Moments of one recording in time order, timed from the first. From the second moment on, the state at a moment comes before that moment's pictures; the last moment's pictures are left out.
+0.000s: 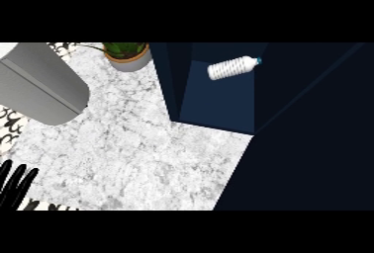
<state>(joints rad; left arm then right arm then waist) 0.40 0.91 -0.35 -1.69 0.90 -0.28 -0.85 0.24 -0.67 0.72 -2.47 -0.03 0.25 0.02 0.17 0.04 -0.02</state>
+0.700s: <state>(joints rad) 0.39 0.95 -0.31 -1.71 0.93 -0.31 -0.83 0.06 -0.39 0.66 -2.26 -0.35 0.20 0.19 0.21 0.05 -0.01</state>
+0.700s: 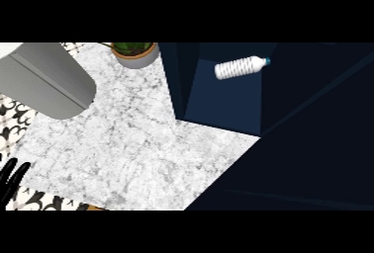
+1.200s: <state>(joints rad) 0.41 0.96 -0.28 -1.69 0.96 -0.32 -0.82 -0.19 -0.22 0.47 -1.97 -0.41 0.11 0.27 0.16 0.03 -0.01</state>
